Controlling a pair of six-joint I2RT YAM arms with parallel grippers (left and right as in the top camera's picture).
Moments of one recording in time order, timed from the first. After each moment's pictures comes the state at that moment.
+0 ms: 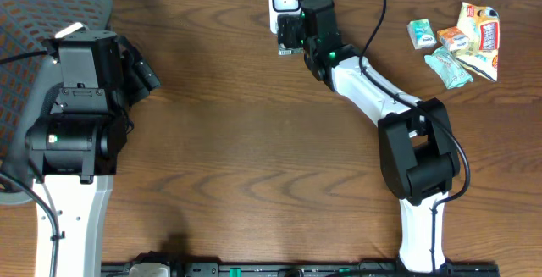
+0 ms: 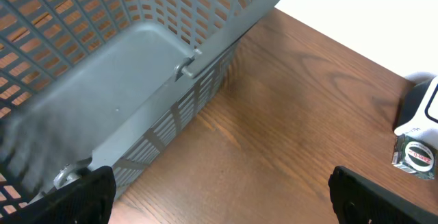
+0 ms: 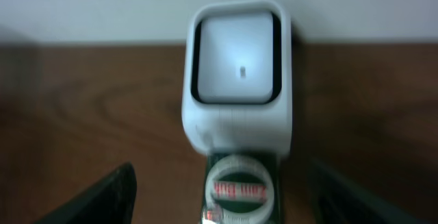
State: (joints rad) left arm -0.03 1.22 1.46 -1.02 -0.35 -0.49; right arm 0.41 2.19 1.62 0.02 0.06 0.31
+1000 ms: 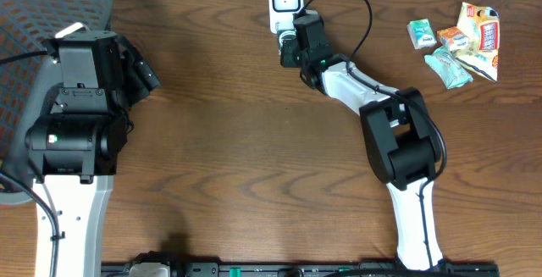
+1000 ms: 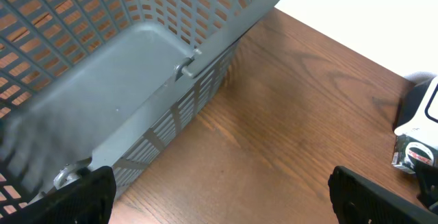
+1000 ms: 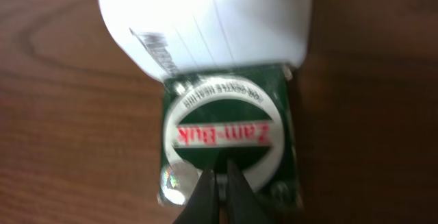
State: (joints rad) left arm -0.03 1.22 1.46 -1.02 -0.35 -0.49; right arm 0.42 2.34 1.64 -0.05 0.02 0.41
